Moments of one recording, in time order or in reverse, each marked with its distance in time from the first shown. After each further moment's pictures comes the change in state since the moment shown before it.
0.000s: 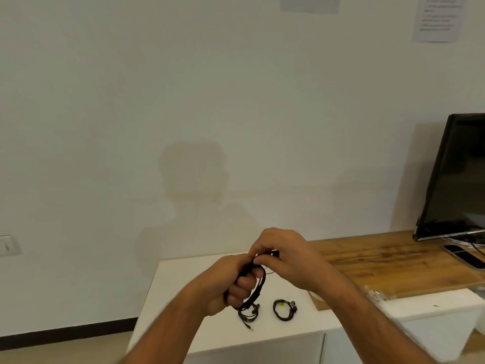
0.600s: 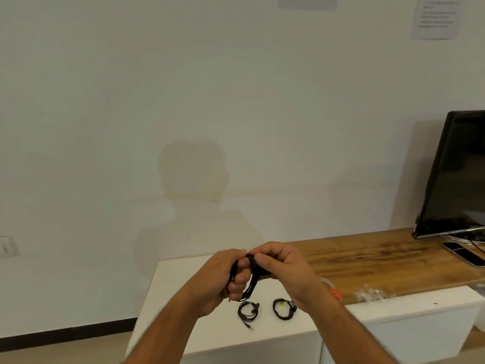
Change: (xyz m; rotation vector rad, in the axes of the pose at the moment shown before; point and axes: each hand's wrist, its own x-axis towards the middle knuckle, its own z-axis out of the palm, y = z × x) left_hand -0.009 -0.004 -0.006 -0.072 -0.002 0.243; right_hand -0.018 0.004 0.040 1.006 0.182 0.350
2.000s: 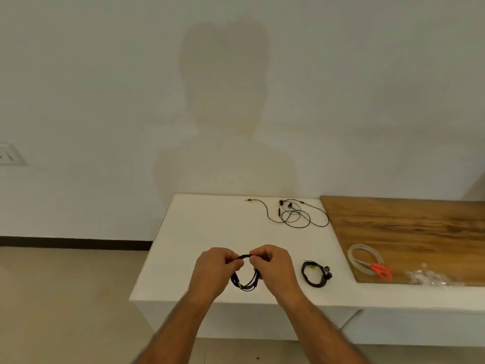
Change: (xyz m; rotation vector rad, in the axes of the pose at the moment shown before) left_hand 0.095 -0.193 -0.110 0.635 0.533 -0.216; right_hand 0.072 0.229 0.030 -0.331 0.216 0.426
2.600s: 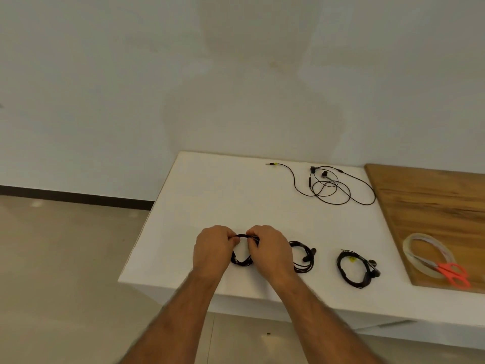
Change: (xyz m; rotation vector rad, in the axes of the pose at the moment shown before) left_hand 0.099 -0.093 0.048 0.270 0.094 -0.129; right_hand 0.094 0.087 0.068 -0.714 -0.137 -0.222
